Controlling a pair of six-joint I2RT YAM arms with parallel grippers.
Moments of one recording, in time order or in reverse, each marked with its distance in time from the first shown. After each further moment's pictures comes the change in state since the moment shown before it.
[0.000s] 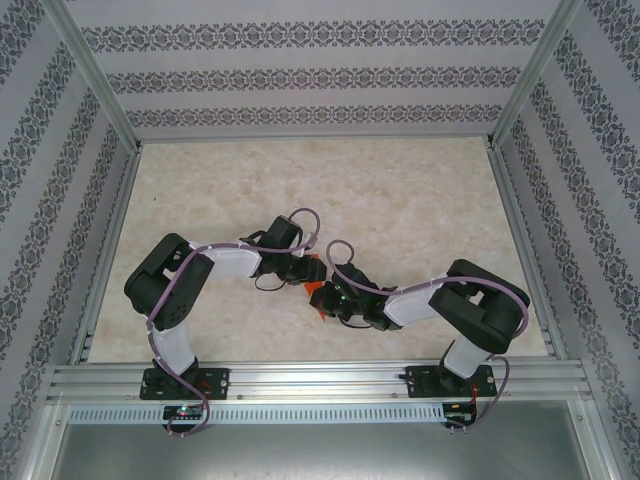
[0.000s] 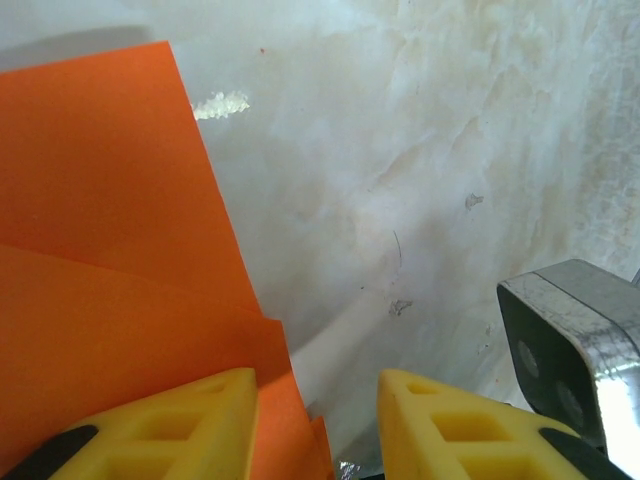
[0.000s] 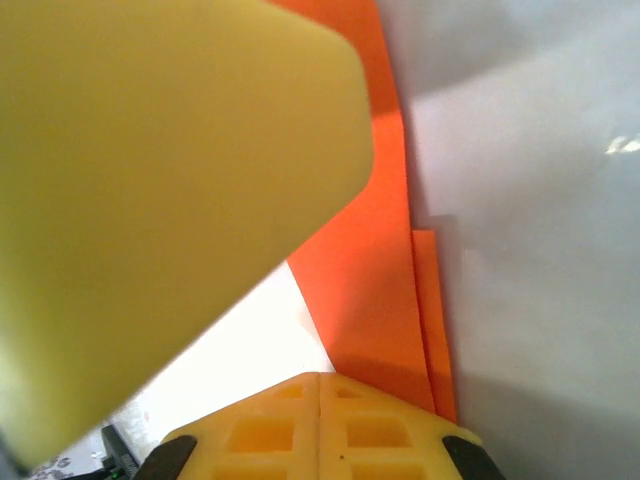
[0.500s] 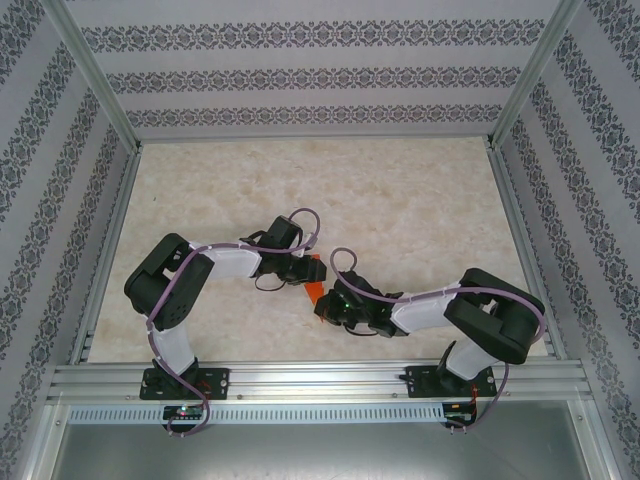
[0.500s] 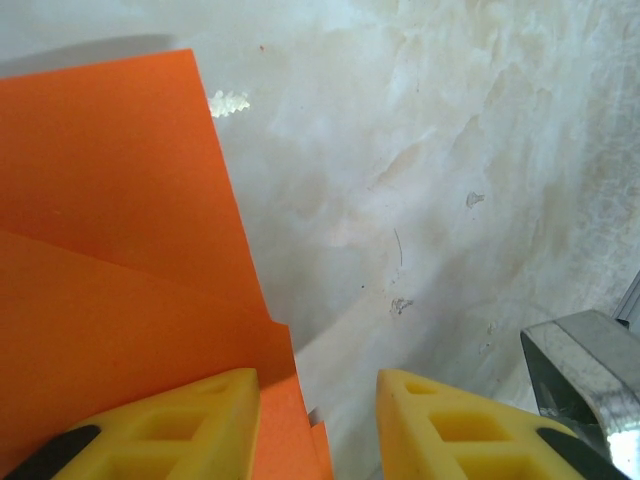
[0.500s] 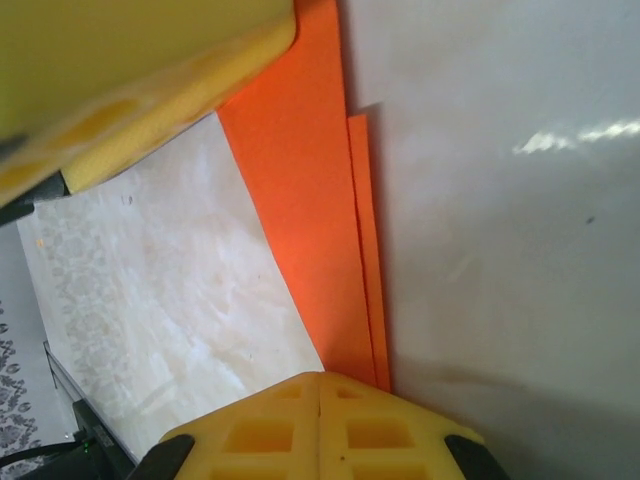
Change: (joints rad) left arm 0.001 0.000 0.000 -0.001 -0.002 0.003; right arm 0.060 -0.094 -0.036 -0.111 0.033 0.002
